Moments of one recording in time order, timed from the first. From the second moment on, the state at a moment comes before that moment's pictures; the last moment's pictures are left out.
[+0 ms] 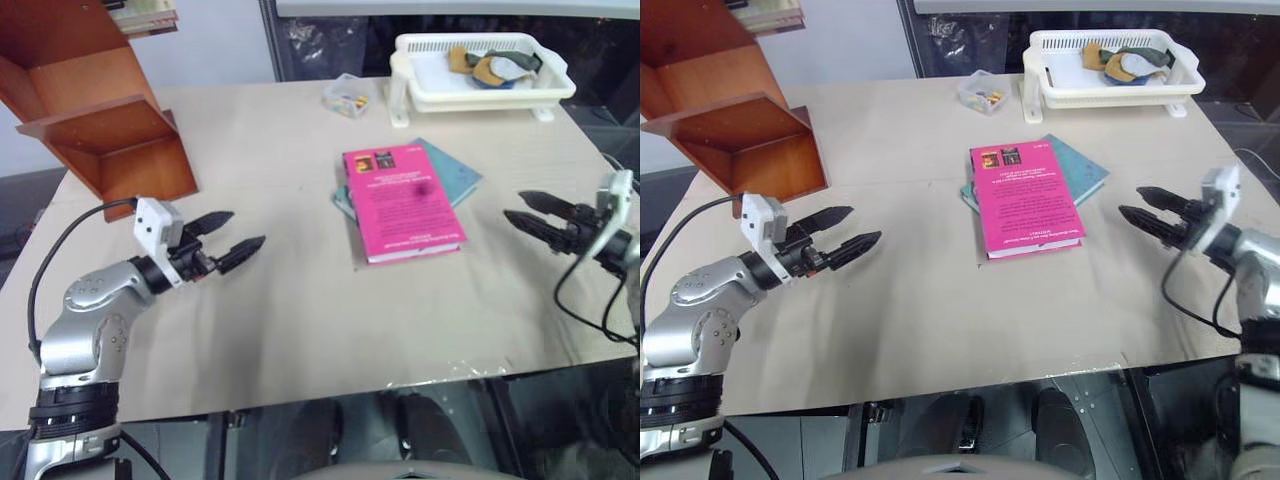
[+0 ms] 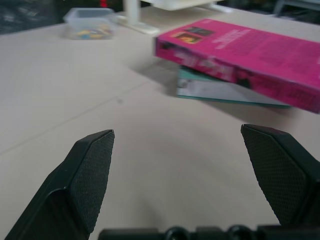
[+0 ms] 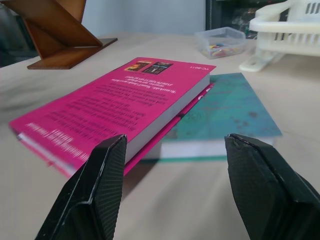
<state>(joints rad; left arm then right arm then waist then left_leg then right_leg) -0.17 0.72 0.31 -0.10 -0.57 0.41 -0.95 -0.61 -0.68 -0.24 0.58 0.48 0.18 1.18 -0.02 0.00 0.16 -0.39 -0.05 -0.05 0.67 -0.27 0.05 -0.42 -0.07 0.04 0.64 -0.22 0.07</state>
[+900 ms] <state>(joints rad) -0.03 0.75 0.40 -0.21 -0.61 0.32 -1.04 -1.13 -0.40 -0.24 1.25 0.31 0.27 0.86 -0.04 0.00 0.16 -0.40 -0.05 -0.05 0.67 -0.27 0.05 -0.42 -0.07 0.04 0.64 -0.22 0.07</state>
